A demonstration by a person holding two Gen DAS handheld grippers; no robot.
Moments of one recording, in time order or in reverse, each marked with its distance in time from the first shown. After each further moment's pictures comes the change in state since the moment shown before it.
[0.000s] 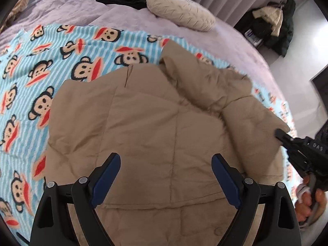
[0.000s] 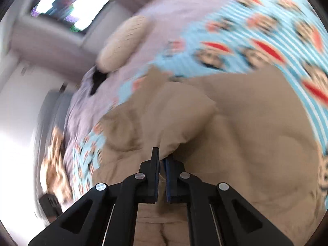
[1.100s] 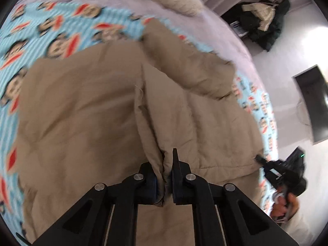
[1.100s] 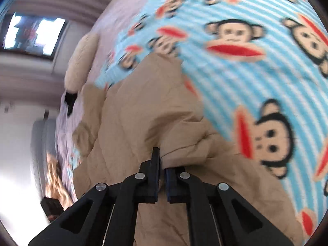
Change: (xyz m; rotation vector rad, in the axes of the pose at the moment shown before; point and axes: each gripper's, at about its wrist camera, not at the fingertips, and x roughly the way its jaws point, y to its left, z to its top) left arm 0.025 0.007 -0.016 -0.018 0.154 -0.136; right arm -0.070 -0.136 -0.038 0.300 0.030 -0.099
